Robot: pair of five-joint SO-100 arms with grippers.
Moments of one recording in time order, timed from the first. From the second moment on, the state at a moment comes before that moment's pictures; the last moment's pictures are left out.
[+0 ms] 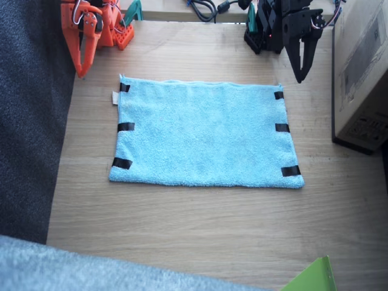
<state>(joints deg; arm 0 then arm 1) 91.8 181.7 159.4 73.7 92.1 85.1 180.4 158.4 77.7 85.7</state>
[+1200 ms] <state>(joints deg) 94.7 133.1 131.1 73.8 96.7 104.3 101.2 106.4 86.4 77.8</state>
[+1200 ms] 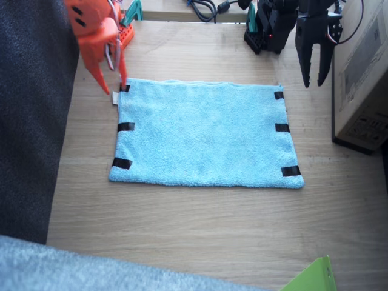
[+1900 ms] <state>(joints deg) 94.7 128.9 131.1 74.9 96.7 101.4 94.2 113.2 78.0 75.4</state>
